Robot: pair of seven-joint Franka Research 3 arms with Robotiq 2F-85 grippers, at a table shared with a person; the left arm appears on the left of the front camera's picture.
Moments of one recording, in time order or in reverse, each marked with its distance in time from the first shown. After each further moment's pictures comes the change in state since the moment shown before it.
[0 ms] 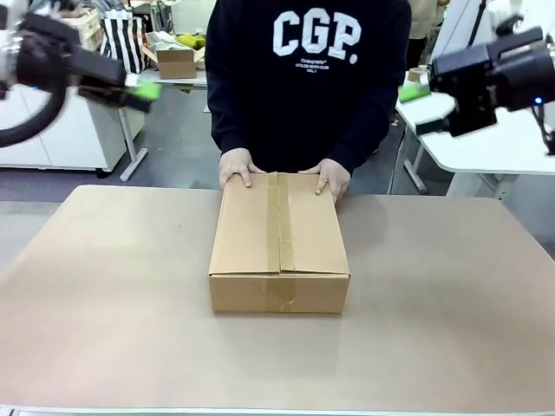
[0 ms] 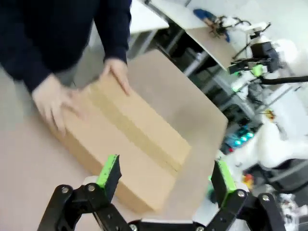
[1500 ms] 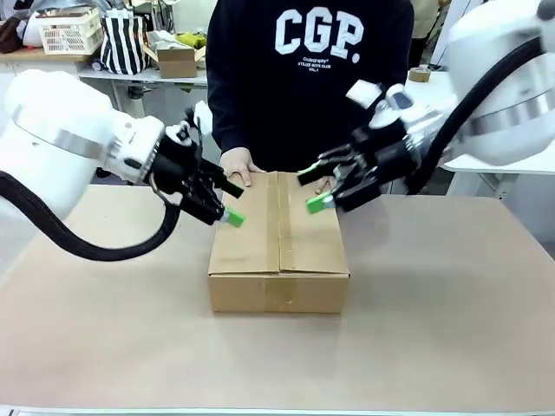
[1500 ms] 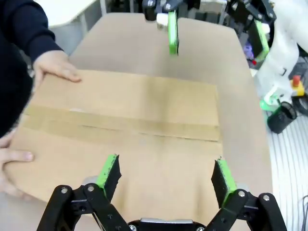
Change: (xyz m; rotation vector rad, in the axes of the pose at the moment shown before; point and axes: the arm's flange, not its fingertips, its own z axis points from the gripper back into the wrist) left arm -0.099 0.012 -0.180 -0.153 0.223 -0.605; right arm -0.050 -0.050 -0.189 0.441 0.223 0.977
